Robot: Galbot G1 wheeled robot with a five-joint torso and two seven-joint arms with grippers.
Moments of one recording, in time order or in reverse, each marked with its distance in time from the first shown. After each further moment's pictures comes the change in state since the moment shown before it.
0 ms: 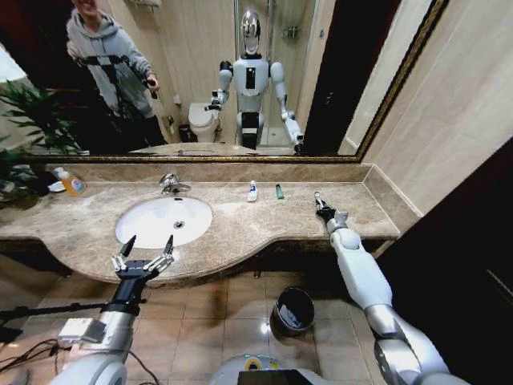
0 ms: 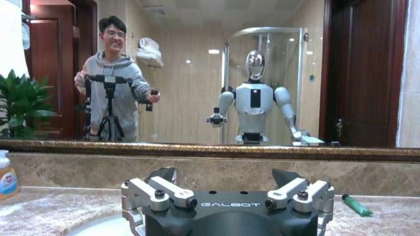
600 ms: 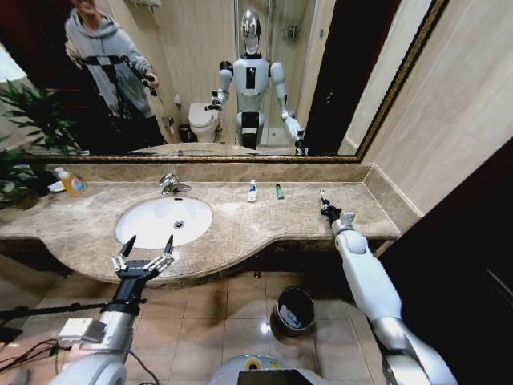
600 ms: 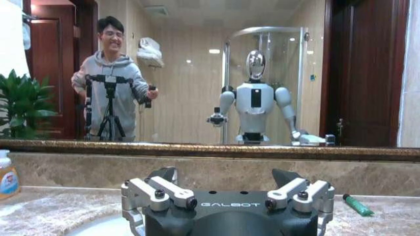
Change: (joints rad) left arm 0.000 0.000 0.000 0.000 0.000 0.000 0.000; right arm -0.243 -0.054 0.048 0.360 0.036 -0.069 0.046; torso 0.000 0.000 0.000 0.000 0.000
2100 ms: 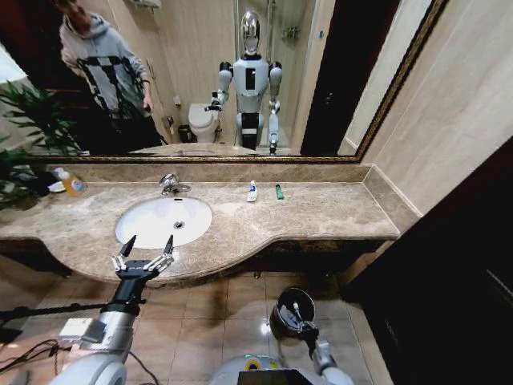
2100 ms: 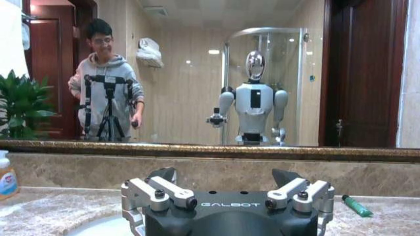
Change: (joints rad) left arm 0.000 0.000 0.000 0.000 0.000 0.000 0.000; right arm -0.575 0.316 -0.010 -0.243 -0.403 0.282 -0.073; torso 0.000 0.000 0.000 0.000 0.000
